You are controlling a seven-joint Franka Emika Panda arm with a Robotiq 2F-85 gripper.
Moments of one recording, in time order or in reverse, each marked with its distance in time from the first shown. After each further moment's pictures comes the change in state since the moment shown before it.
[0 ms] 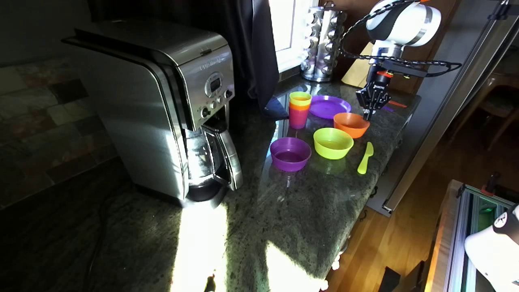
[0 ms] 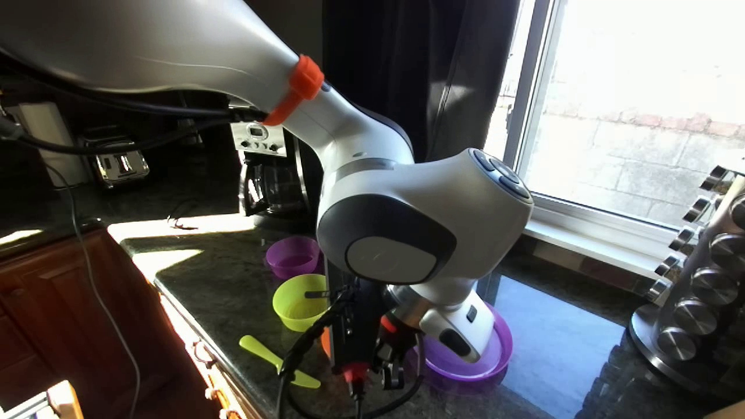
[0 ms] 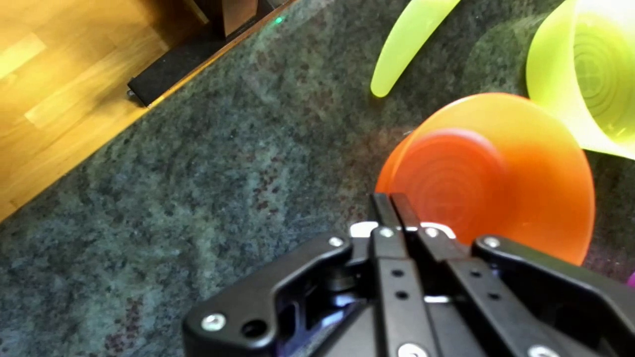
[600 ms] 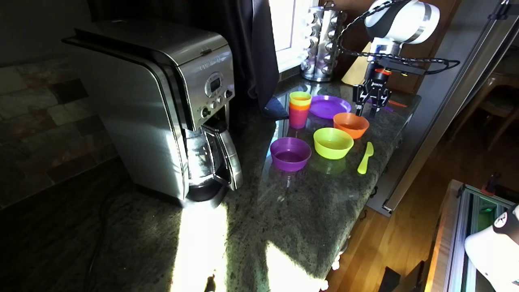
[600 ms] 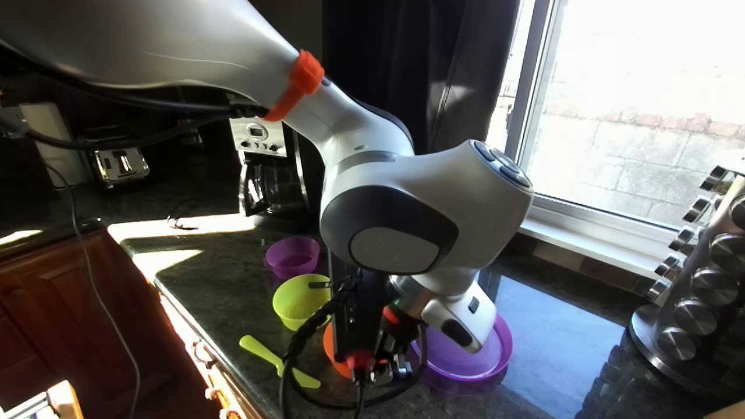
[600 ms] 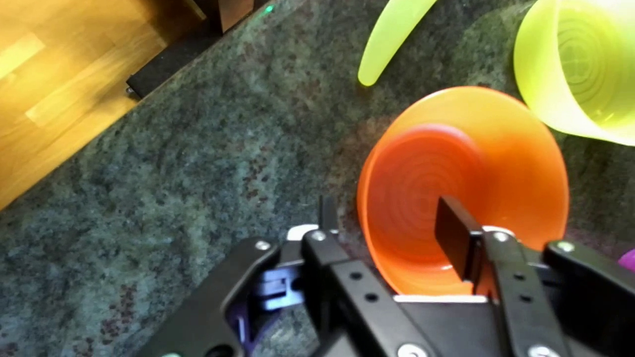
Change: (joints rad) arm 0.000 -0.006 0.010 0.016 -0.001 0.000 0.031
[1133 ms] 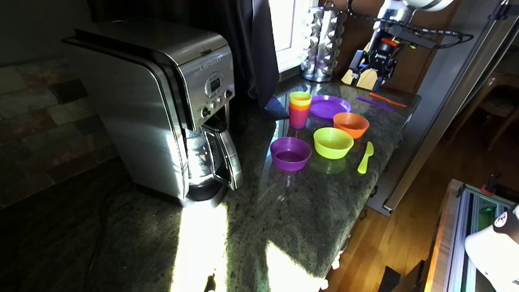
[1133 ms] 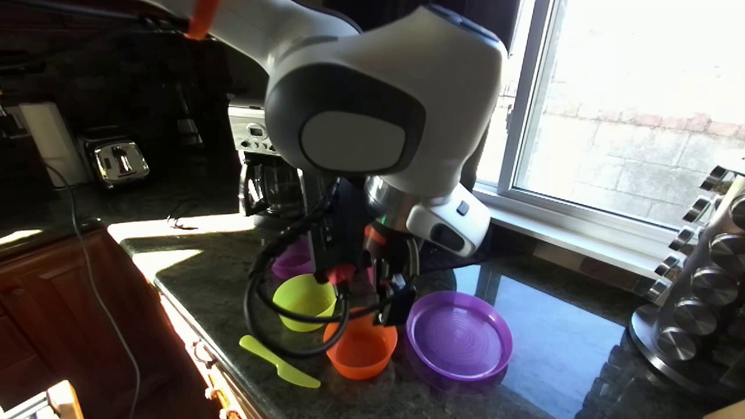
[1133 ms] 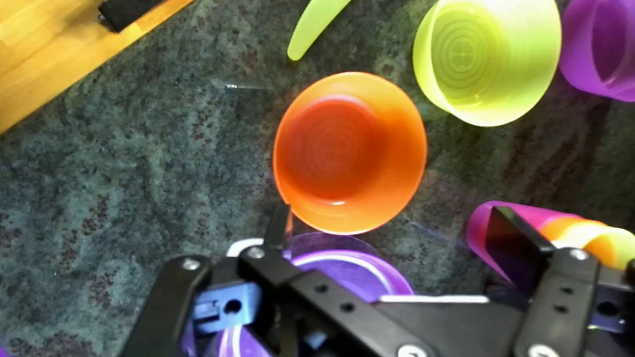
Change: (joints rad) arm 0.021 -0.222 0.036 -0.027 -0.033 -0.005 0.026
